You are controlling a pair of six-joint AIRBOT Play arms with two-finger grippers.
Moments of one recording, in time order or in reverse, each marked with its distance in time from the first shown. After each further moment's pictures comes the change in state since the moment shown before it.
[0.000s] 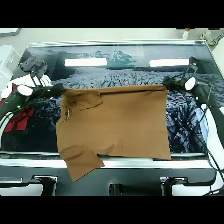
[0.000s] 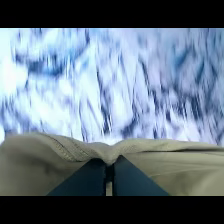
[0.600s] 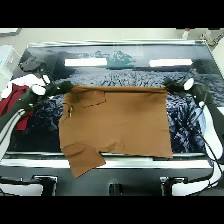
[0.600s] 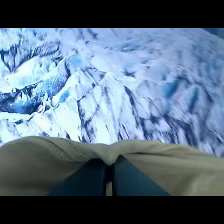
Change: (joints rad) left arm -0.062 -0.054 0.059 0.001 0.053 -0.006; right arm -0.040 -0.063 0.069 -0.011 0.127 0.115
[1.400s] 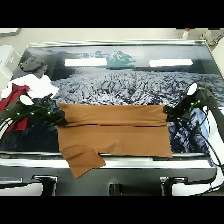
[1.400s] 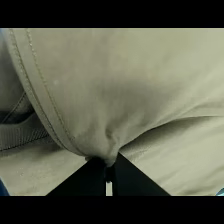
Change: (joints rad) left arm 0.142 0.093 -0.224 0.152 -0.718 -0.055; right arm -0.028 0.047 -0.127 -0.030 0.687 -0.209
